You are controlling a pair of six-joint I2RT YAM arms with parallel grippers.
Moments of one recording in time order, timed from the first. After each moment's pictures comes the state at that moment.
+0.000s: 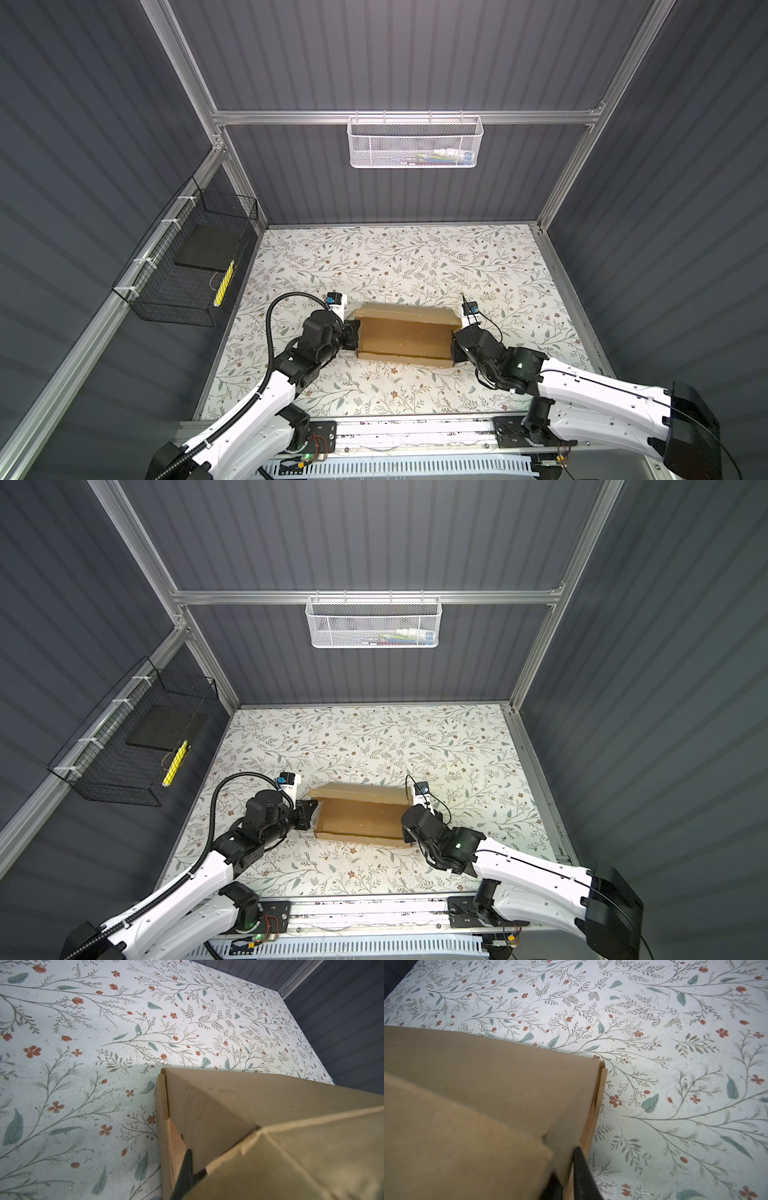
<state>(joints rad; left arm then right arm) -0.54 0.84 0.41 -0.13 0.07 -0.44 0.99 0.99 0.53 -0.31 0.49 0.64</state>
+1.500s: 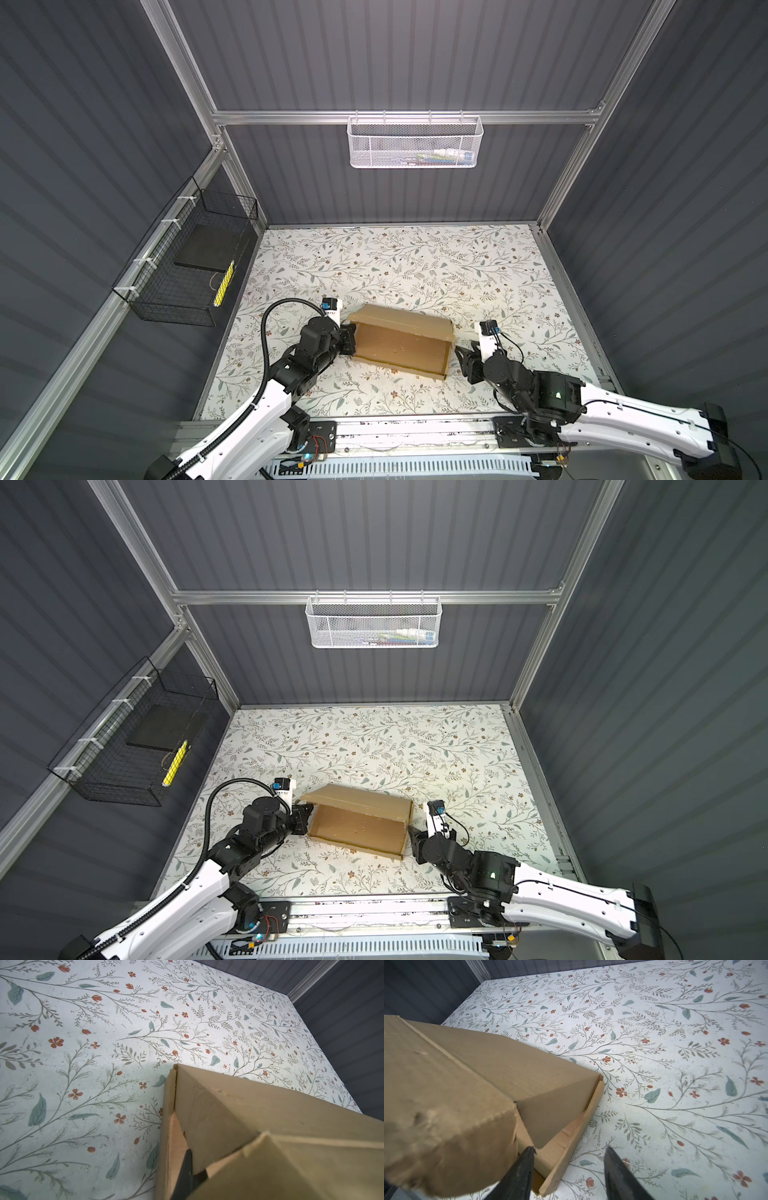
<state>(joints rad) -0.56 0.77 0.36 -0.16 0.01 -0.46 1.20 0.58 0.41 -0.46 0.62 0.67</state>
